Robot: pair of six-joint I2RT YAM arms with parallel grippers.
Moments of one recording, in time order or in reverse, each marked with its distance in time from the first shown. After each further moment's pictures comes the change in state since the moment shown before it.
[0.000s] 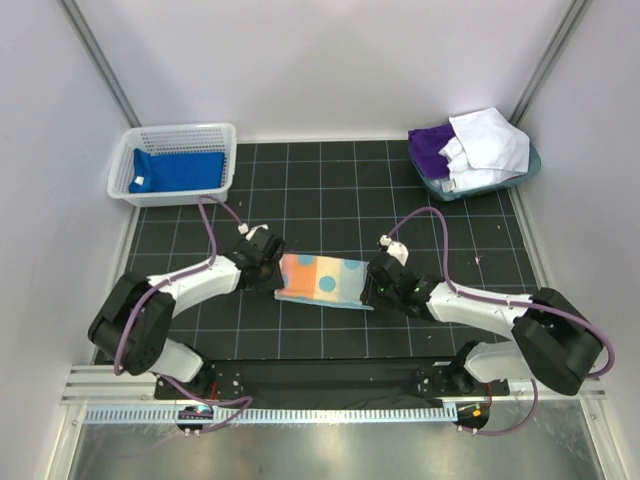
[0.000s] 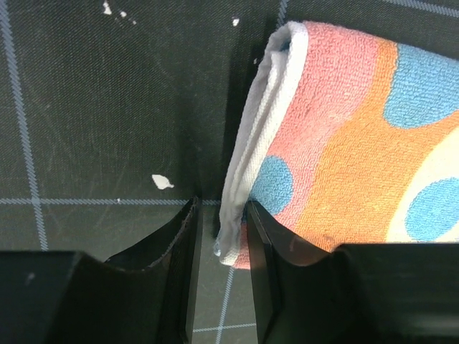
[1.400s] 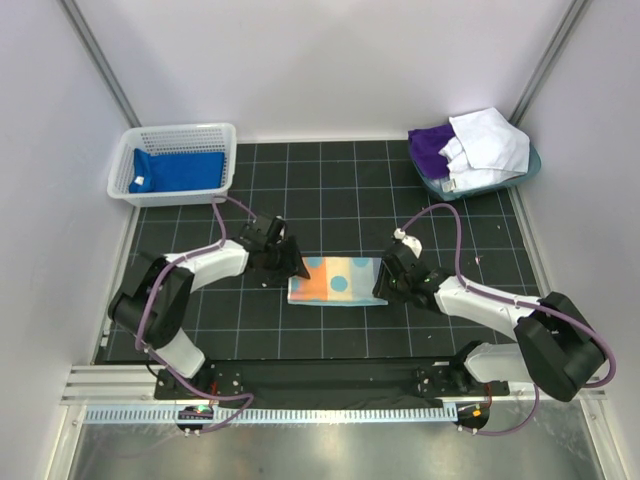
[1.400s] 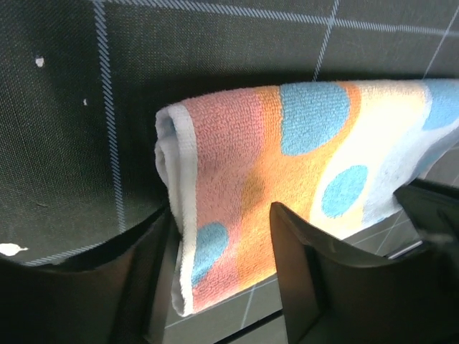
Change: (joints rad) left arm 0.059 0.172 0.124 0.096 0.359 -0.031; right arm -0.137 -0.025 0.008 -0.066 -0.046 -0.058
